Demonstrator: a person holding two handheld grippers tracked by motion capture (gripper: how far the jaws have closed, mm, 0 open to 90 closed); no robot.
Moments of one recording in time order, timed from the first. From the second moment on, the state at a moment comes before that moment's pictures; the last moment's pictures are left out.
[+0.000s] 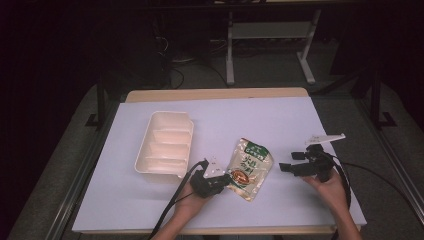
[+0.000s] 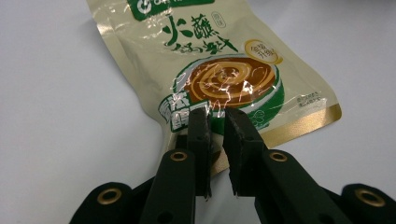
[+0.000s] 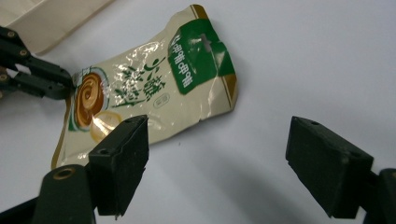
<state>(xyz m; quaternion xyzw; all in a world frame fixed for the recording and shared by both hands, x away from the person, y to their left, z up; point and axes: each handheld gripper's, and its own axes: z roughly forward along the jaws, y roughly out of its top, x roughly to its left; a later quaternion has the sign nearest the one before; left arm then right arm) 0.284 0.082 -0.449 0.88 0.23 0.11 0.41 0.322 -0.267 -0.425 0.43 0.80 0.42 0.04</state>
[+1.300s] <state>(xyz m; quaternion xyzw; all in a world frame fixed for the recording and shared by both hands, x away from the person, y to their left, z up) 0.286 0.082 -0.451 0.88 0.24 0.09 0.40 0.407 -0.213 -0.435 0.34 0.84 0.42 -0.08</state>
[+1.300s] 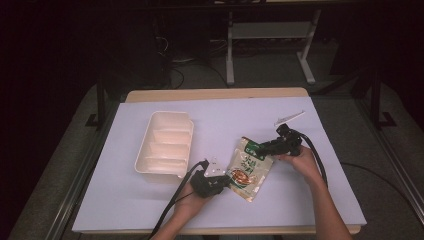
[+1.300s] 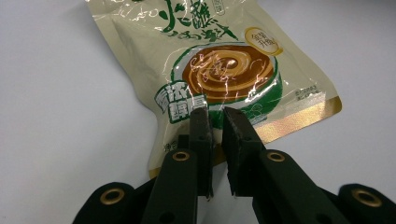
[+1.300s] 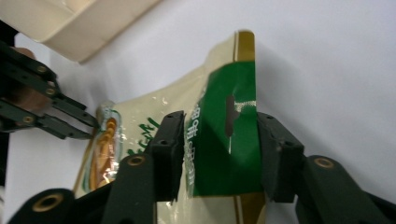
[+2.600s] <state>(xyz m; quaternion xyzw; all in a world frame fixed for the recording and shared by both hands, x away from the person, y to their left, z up) 0.281 0.084 -0.448 0.88 0.22 0.08 0.40 0.389 -0.187 -0.421 0.31 0.86 0.39 -0.09</state>
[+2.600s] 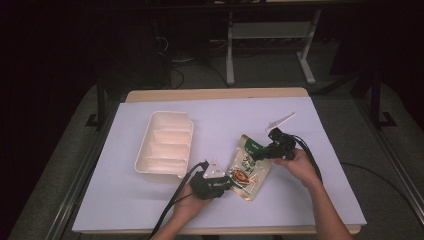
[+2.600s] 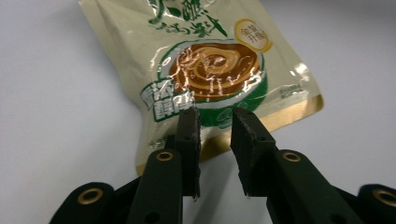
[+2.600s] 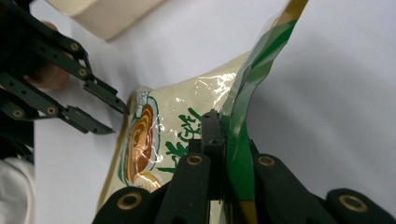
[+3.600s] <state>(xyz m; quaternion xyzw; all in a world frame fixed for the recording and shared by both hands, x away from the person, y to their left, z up) 0.247 0.118 -0.437 0.88 0.20 0.07 0.43 0.372 -0.176 -0.375 0.30 0.85 0.43 -0.08</state>
